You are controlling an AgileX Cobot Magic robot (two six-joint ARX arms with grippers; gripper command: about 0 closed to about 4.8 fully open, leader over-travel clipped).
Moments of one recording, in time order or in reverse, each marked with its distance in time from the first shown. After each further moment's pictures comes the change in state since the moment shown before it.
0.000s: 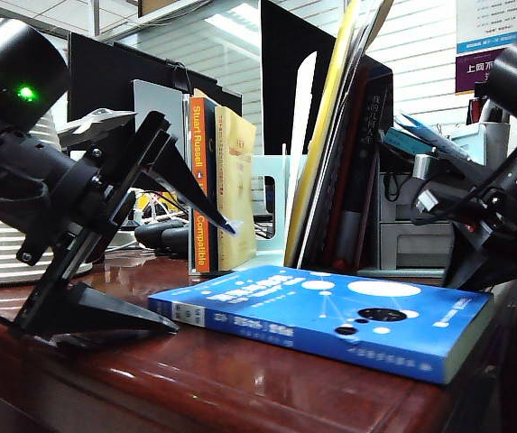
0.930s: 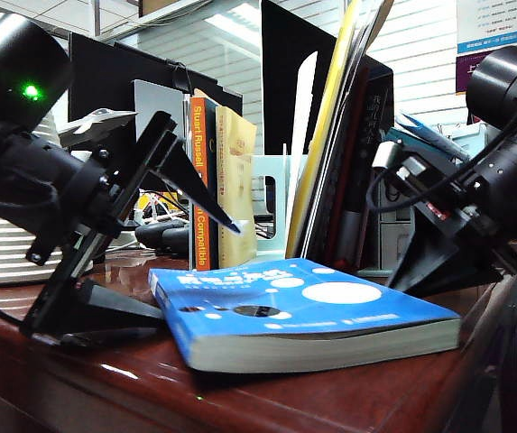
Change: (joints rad) left arm -0.015 0.015 -0.011 0.108 -0.064 -0.006; right arm 0.067 0.016 -0.001 -0.041 -0.324 -0.025
